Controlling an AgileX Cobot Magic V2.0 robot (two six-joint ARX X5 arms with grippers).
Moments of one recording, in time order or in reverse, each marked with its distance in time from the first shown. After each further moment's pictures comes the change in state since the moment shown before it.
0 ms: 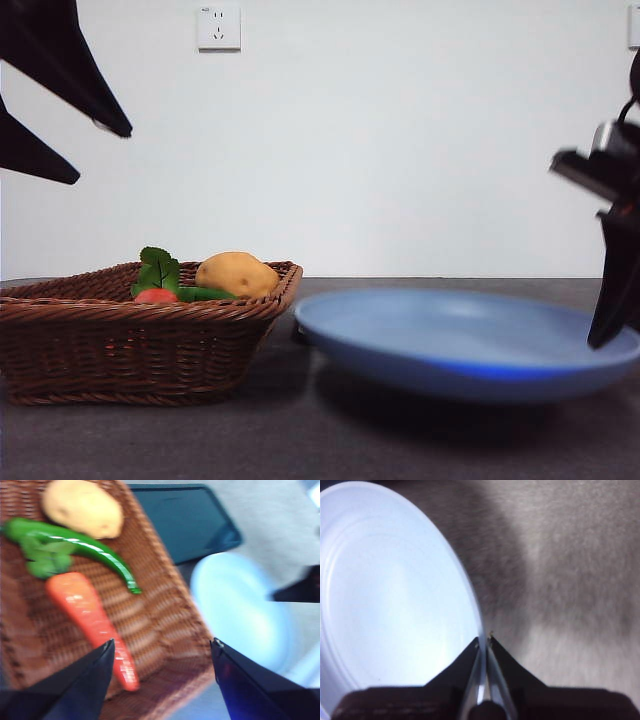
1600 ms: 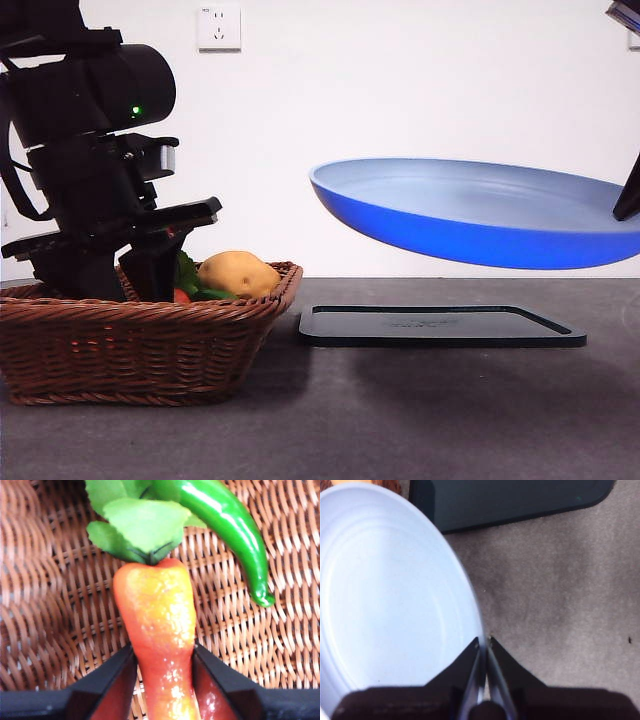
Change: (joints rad) left arm -0.115 0.698 0.304 -0.054 -0.330 -0.047; right arm -0.001 -0.379 0.000 -0.112 0.034 0.003
